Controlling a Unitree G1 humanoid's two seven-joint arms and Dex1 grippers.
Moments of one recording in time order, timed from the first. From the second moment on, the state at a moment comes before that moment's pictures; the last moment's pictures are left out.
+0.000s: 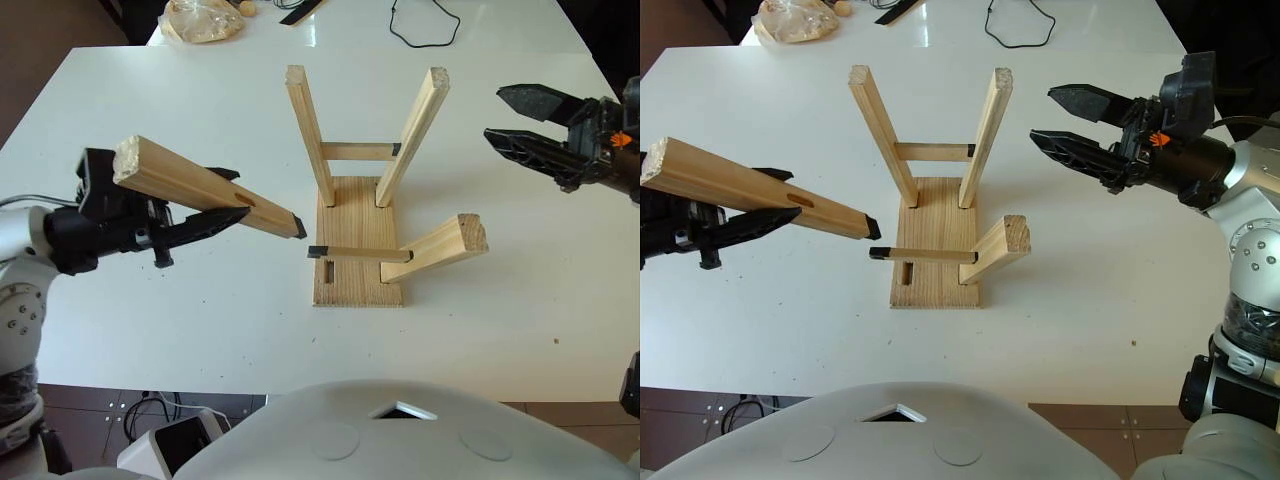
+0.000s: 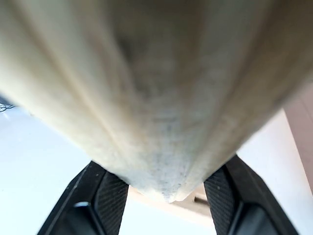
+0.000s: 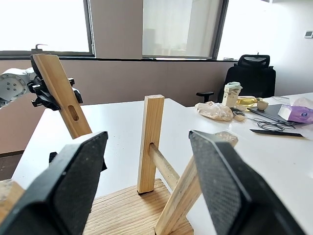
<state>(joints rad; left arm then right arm) 0.13 0.84 0.42 -0.48 -0.90 0.39 -1.12 -0.24 -0.79 -0.35 -0.35 0.92 0.66 1.03</state>
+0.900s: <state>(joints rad) 0.20 0.75 0.18 -0.41 -0.65 0.05 -1.31 -0.27 -0.80 -0.27 -0.31 0.88 0.64 1.08</state>
